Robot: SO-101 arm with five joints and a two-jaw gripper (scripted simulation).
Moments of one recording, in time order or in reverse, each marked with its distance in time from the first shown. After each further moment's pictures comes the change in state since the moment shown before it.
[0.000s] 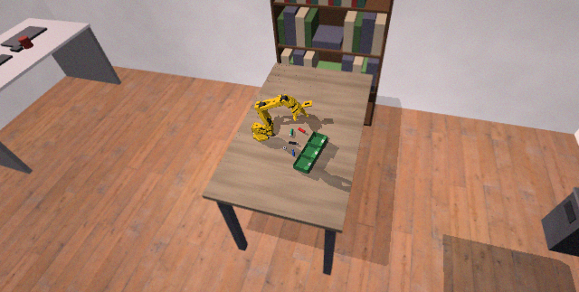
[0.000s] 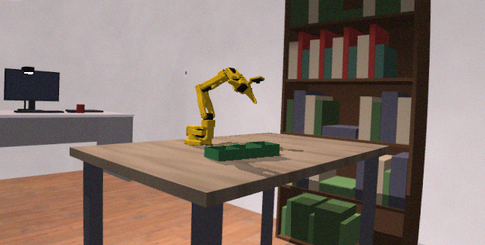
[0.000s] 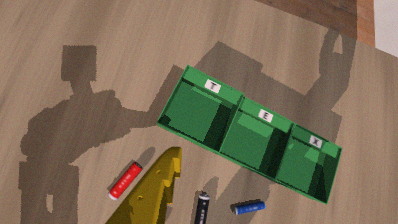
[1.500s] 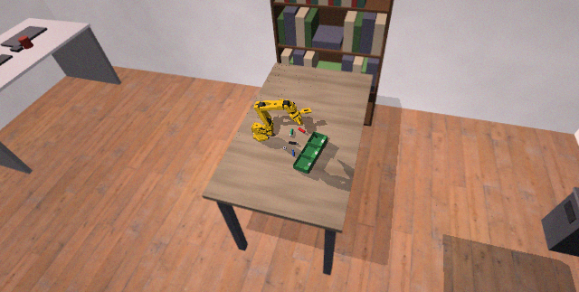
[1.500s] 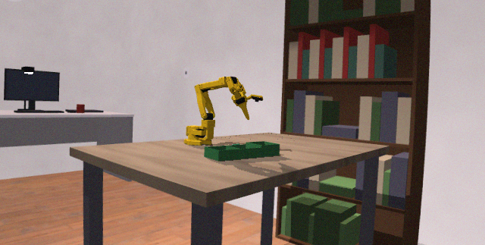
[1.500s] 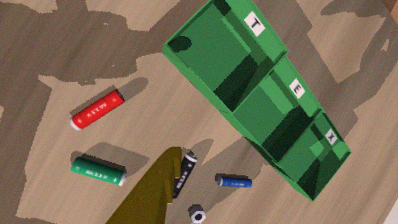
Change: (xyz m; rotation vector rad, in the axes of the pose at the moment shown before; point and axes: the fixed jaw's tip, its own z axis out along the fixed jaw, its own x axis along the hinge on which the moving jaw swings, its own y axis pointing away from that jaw) arm 0.062 0.010 0.022 -0.091 0.251 -0.337
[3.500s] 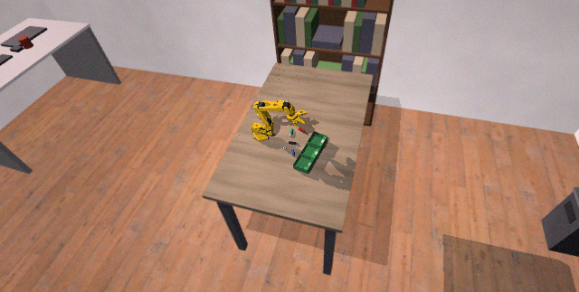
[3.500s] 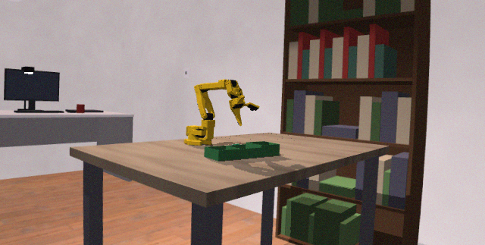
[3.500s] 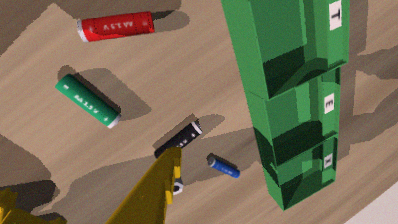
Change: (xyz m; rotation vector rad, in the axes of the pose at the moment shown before) arm 0.035 0.017 0.006 -0.124 0.143 -0.403
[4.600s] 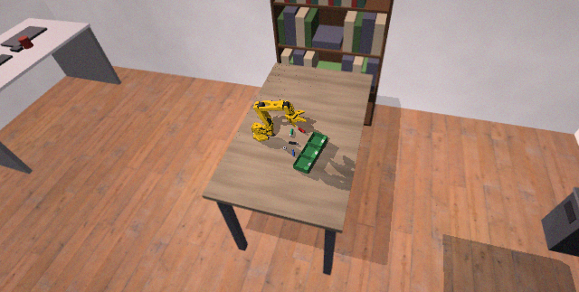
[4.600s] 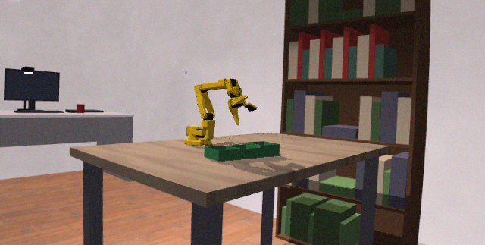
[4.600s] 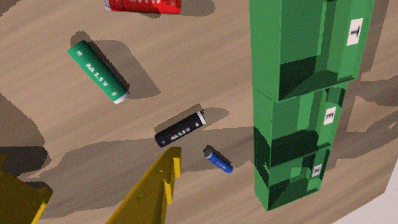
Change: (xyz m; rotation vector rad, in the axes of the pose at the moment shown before) arm 0.007 0.007 -0.005 -0.050 0.032 -0.163
